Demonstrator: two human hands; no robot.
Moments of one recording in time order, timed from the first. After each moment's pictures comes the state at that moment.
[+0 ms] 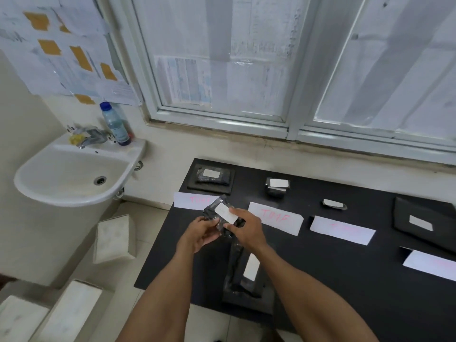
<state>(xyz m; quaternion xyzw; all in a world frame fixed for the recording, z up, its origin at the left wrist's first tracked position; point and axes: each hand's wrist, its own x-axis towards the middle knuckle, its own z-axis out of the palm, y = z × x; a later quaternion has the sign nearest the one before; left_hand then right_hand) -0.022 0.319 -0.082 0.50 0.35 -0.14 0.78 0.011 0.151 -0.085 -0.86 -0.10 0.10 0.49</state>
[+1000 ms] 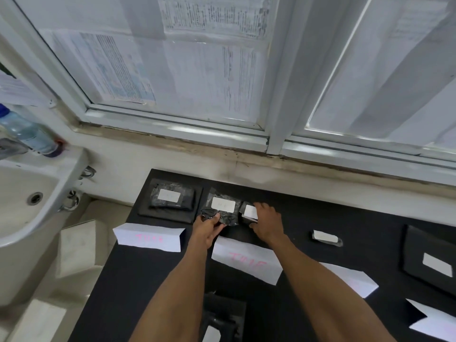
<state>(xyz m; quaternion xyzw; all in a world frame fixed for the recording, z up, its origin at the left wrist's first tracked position) 0.225 0.213 -0.155 0.40 0.48 -0.08 0.78 0.279 0.036 -0.161 -0.96 -0.10 0.20 0.13</state>
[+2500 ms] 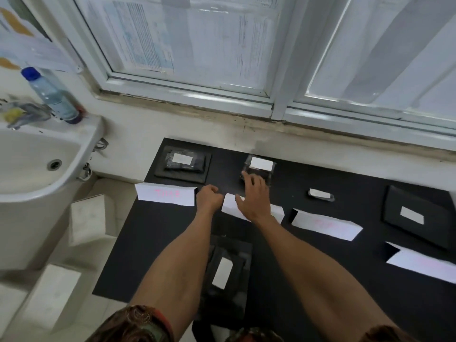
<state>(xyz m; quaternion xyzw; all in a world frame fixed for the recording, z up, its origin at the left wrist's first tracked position) 0.138 0.227 -0.126 0.81 0.34 -0.13 0.46 0.154 0.081 -0.118 -0.97 -0.12 0.04 0.21</state>
